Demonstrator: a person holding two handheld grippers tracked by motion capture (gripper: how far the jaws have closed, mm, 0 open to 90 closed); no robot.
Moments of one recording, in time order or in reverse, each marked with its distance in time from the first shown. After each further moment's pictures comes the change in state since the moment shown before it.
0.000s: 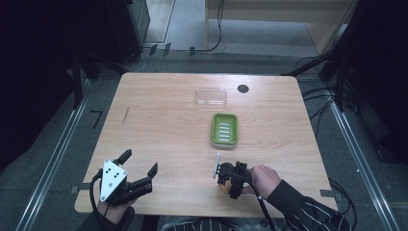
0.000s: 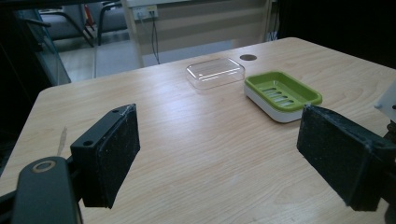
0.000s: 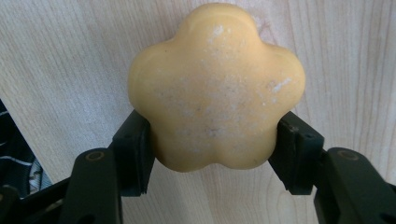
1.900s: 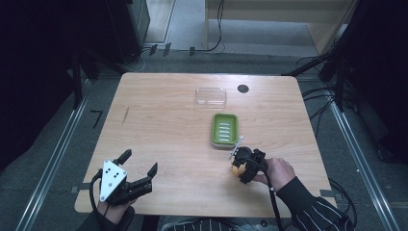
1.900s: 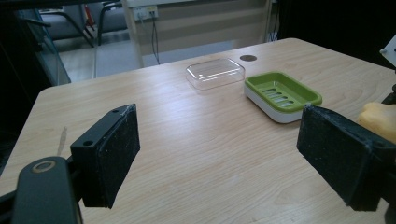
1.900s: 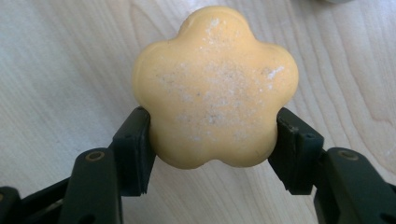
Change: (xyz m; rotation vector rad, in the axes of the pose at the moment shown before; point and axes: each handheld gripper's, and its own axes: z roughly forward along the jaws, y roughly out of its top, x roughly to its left) left arm 0.000 0.000 0.000 -0.003 0.001 -0.004; right arm -0.038 -0.035 -0.021 -0.097 -0.074 0.258
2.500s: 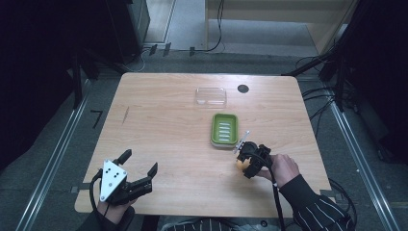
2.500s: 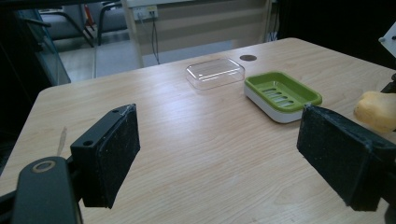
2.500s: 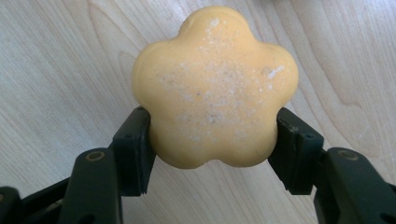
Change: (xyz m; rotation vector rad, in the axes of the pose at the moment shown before) left arm 0.000 0.000 0.000 0.001 -0.001 0.002; right arm -0.016 -0.005 -0.004 -0.012 -0.025 0.047
